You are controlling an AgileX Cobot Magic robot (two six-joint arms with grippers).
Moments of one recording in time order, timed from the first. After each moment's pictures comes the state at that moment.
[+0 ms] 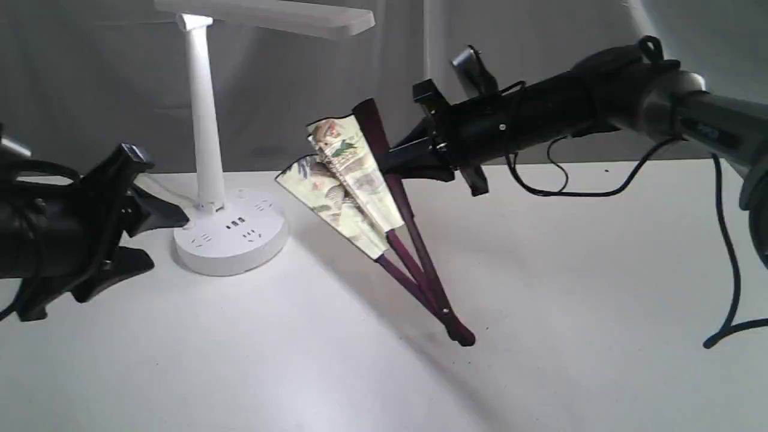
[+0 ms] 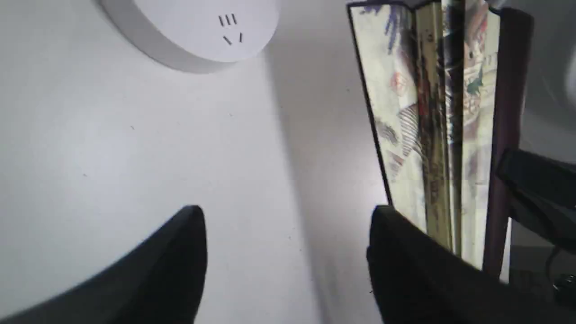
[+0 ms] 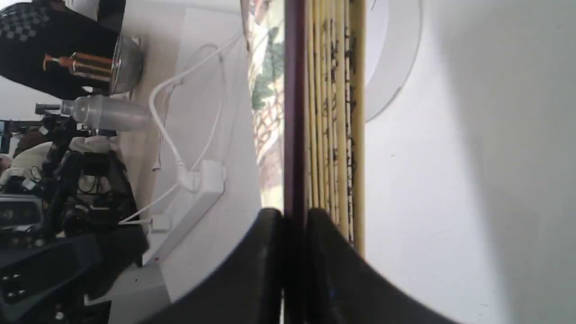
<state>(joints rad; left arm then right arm) -0.08 1.51 -0.81 -1.31 0.40 0.44 0.17 2.44 -2.10 1.20 1.21 -0.44</state>
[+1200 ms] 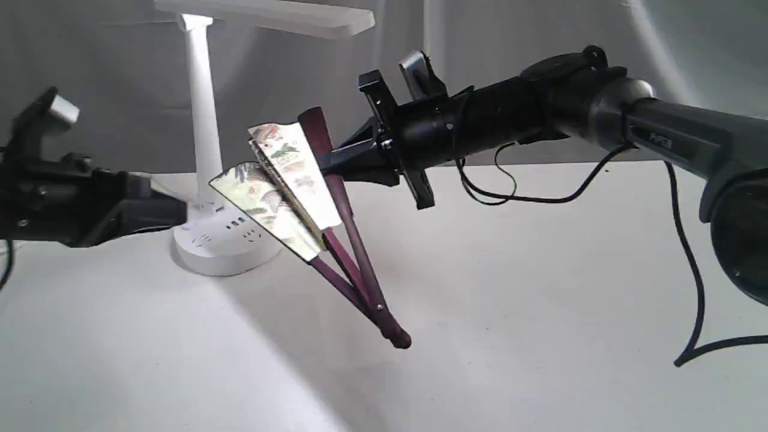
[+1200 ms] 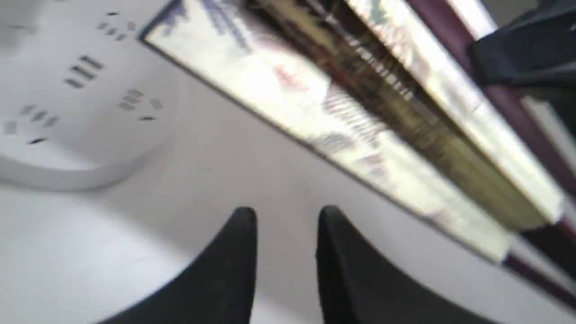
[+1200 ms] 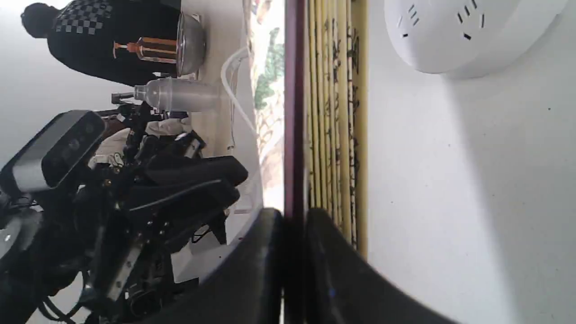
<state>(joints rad) 0.12 1.73 -1.03 -1.27 0.76 1.24 0.27 2.44 -2.10 1.30 1.22 -0.32</state>
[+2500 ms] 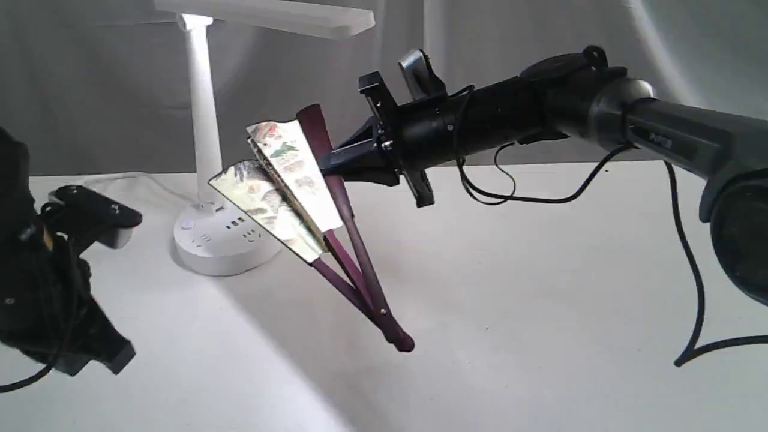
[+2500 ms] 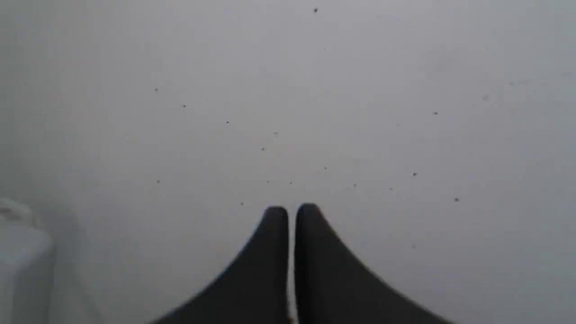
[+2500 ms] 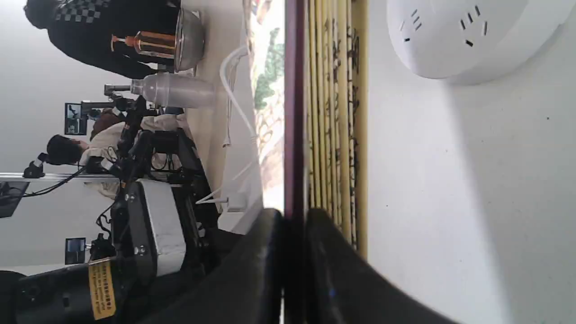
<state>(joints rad) -0.20 1.69 -1.04 0.14 0.90 0.17 0.27 2.44 -2.10 1.30 1.22 -0.35</state>
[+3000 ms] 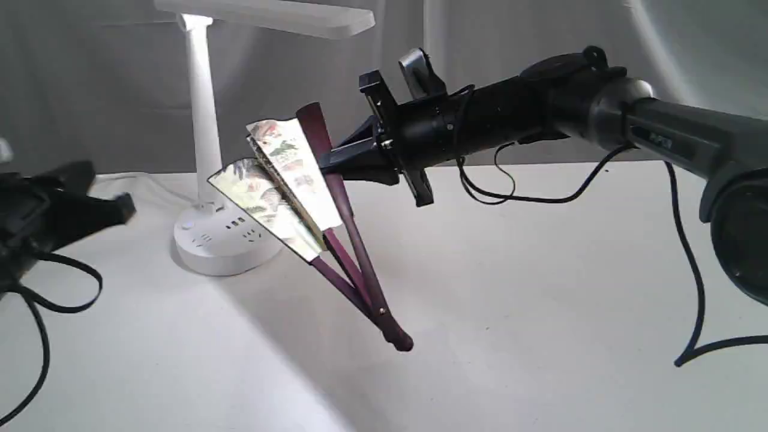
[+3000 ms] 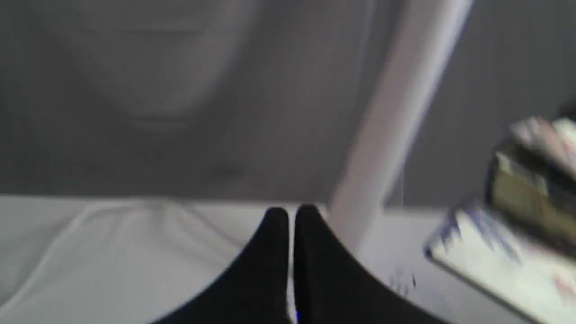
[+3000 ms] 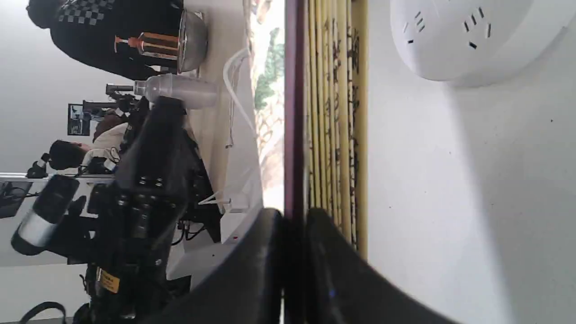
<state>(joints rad) -0.06 1.70 -0.61 0.00 -0.85 -0.11 0.27 2.44 -2.10 1.30 1.22 -0.36</state>
